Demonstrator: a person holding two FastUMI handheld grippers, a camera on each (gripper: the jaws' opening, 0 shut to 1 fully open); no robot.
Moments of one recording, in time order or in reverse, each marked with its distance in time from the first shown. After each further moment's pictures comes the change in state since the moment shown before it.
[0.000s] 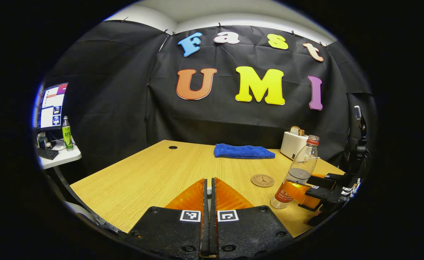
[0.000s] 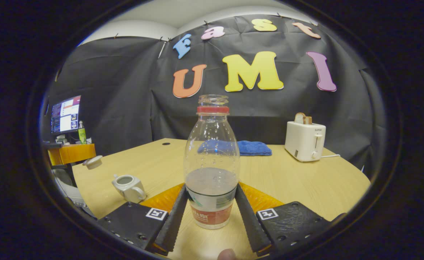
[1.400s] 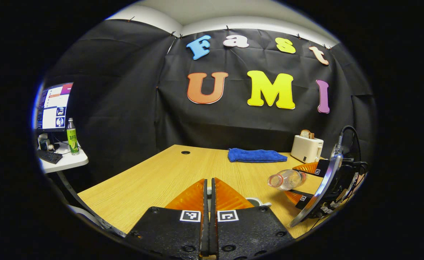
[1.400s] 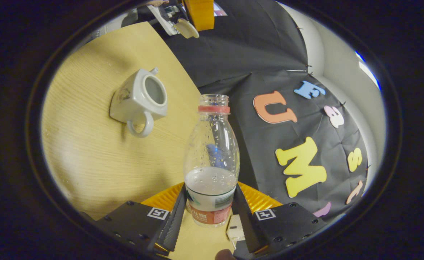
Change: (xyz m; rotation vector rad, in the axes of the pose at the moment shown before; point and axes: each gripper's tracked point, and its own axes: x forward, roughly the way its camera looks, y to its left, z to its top) left arm 0.005 0.065 0.007 0.008 -0.032 0.039; right arm 0.064 0.039 0.014 -1.308 -0.045 -0.064
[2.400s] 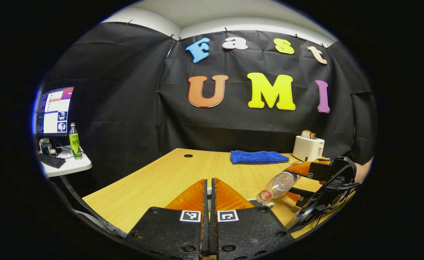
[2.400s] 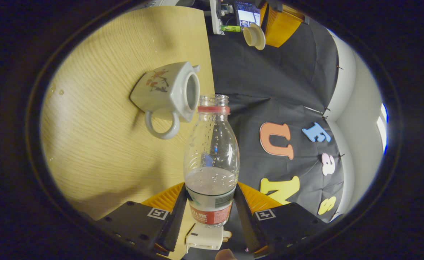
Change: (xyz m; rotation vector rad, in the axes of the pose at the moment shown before) left arm -0.005 0.009 0.009 0.017 -0.023 0.006; right arm 0.006 -0.006 0.023 -0.379 -0.062 -0.058
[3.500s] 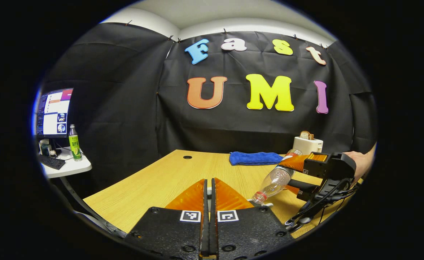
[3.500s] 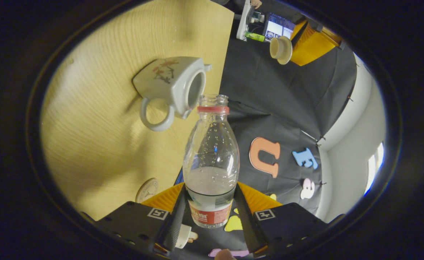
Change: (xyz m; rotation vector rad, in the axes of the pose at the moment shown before) left arm -0.004 -0.001 0.005 0.003 -0.011 -0.006; right arm 0.007 -0.029 0.009 -0.242 -0.027 -0.077
